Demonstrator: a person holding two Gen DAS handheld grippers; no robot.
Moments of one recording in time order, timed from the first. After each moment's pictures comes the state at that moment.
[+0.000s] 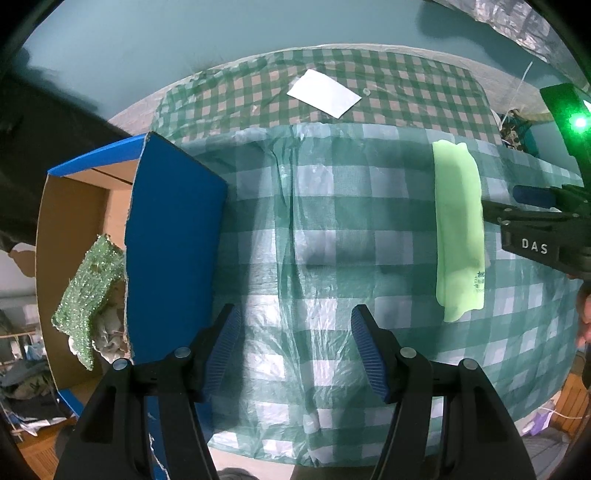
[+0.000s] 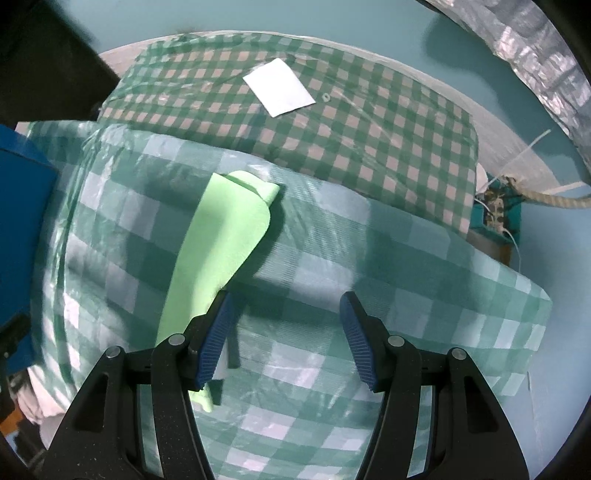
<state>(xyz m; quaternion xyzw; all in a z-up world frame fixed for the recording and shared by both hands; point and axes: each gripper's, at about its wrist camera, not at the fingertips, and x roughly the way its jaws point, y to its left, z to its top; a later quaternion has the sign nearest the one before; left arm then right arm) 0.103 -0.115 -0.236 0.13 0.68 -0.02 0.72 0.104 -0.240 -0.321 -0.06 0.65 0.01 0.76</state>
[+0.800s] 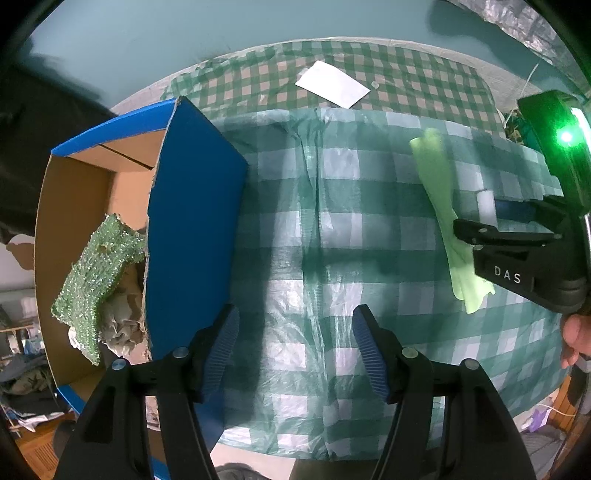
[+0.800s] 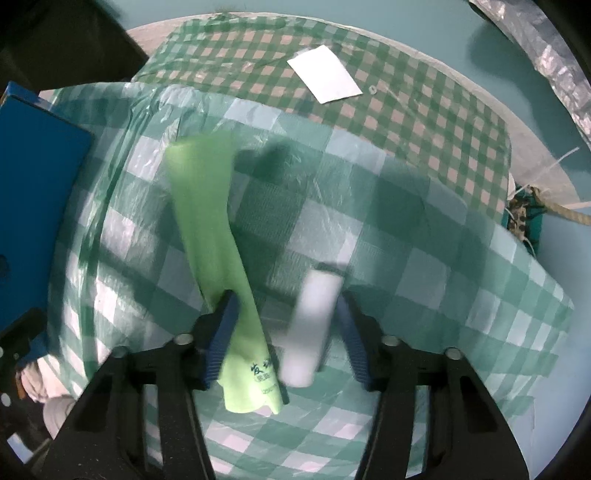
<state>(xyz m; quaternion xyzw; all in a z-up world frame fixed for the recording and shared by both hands) 0.099 -0.090 -0.239 0.12 0.69 -0.02 0.71 0.098 -0.188 -0.339 -0.06 0.67 0.04 0.74</state>
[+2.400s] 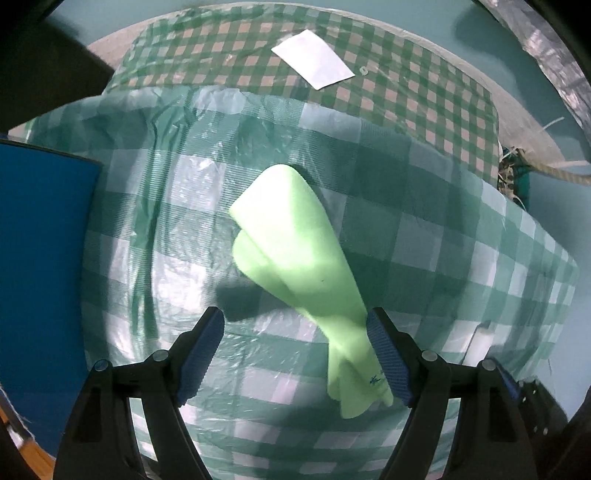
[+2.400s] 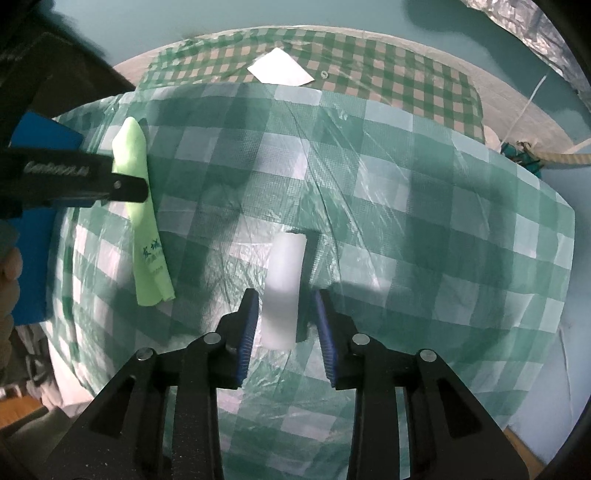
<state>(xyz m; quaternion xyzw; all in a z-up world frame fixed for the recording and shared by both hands) 0.150 -0.171 -0.307 -0.02 0.75 0.00 0.66 0.017 -0.292 -0.325 0.01 0.64 0.04 0.77</state>
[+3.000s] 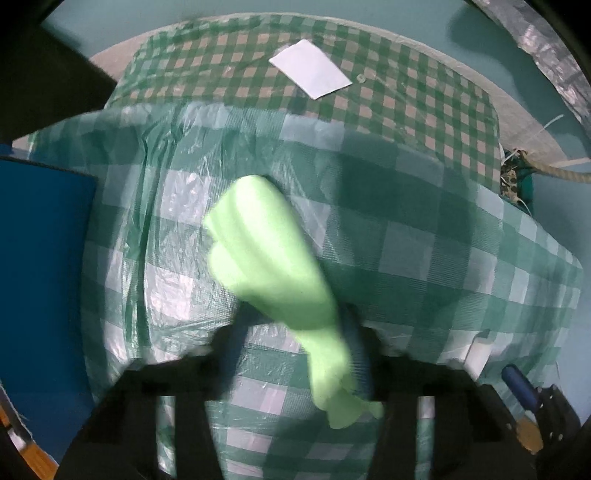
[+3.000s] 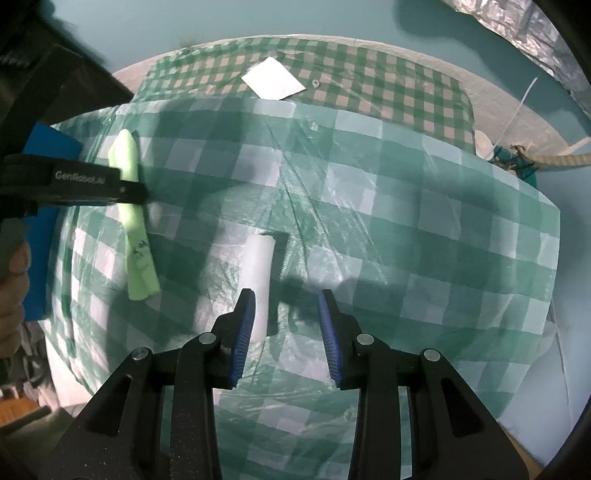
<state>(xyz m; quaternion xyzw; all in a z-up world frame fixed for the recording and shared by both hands) 0.152 -0.182 -0.309 -0.01 0.74 0.01 0.68 0.014 -0.312 -0.312 0.01 0.63 0.04 0.77</state>
